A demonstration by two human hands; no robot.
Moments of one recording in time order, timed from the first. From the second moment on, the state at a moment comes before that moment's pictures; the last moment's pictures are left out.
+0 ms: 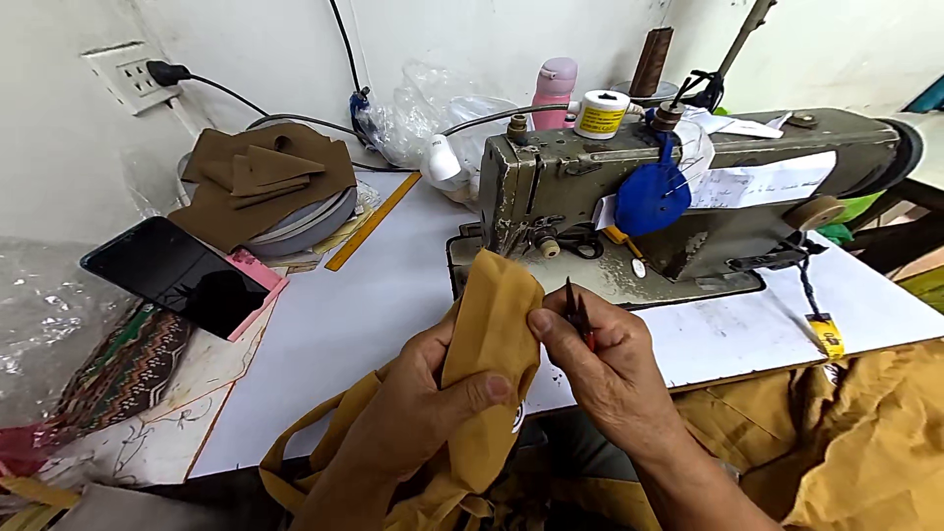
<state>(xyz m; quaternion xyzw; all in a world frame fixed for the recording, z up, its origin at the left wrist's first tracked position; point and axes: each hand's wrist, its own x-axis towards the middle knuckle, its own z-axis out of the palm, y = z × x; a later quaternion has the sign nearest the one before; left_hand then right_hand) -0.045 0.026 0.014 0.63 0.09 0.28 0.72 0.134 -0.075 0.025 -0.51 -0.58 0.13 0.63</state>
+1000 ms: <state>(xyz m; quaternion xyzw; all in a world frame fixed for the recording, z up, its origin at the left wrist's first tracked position) -0.021 0.011 0.028 0.68 0.16 0.45 0.56 0.137 -0.108 0.003 -0.58 -0.68 -0.10 0.44</state>
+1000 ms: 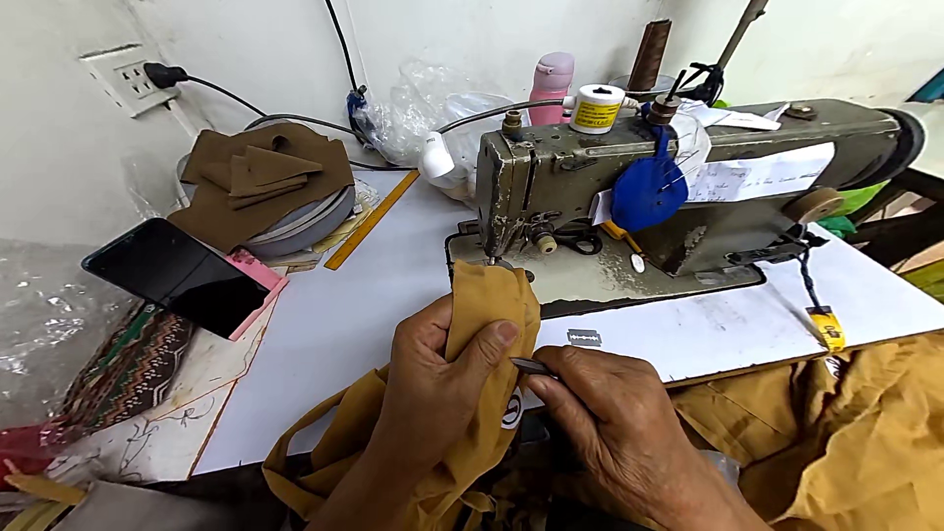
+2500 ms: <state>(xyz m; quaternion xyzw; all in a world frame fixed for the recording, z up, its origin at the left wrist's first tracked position) -0.013 0.005 0.022 0.67 0.18 0.52 0.51 0.110 -0.107 -0.003 -0.54 -0.65 -0.10 0.53</state>
